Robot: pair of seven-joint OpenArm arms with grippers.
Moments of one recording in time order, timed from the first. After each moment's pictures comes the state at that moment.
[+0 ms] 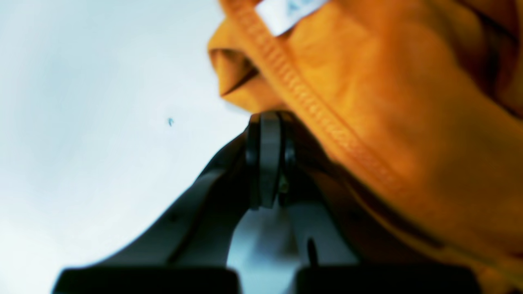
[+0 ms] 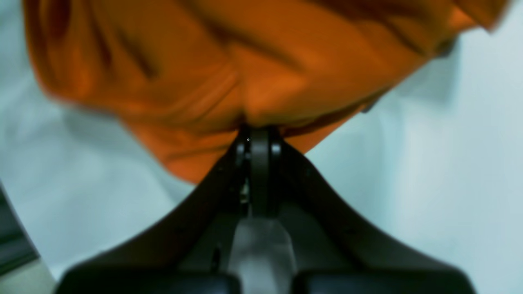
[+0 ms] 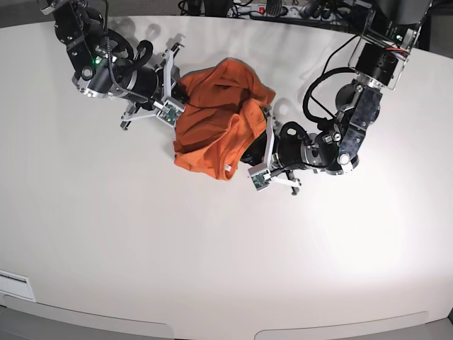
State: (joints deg) left arm -15.2 -22.7 26.8 84.5 -27.9 -43.9 42.9; right arm -14.0 23.4 -18.0 115.4 17.4 30.4 -52.9
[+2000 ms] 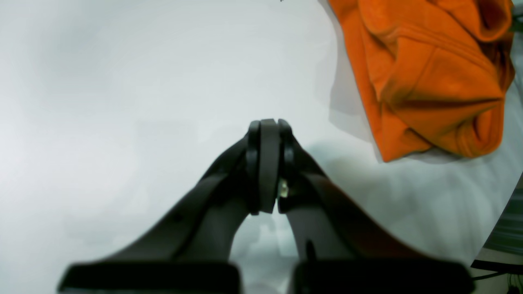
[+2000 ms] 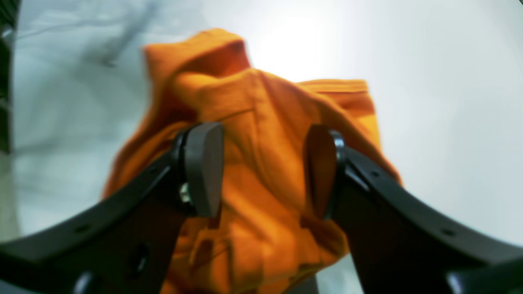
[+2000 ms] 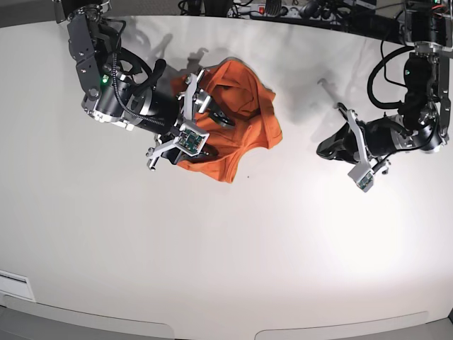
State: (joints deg) left arm 0.8 -35.9 -3.0 101.0 -57.9 -39.7 62.9; right arm -5.0 15.1 -16.0 115.7 20.4 39.4 -44.5
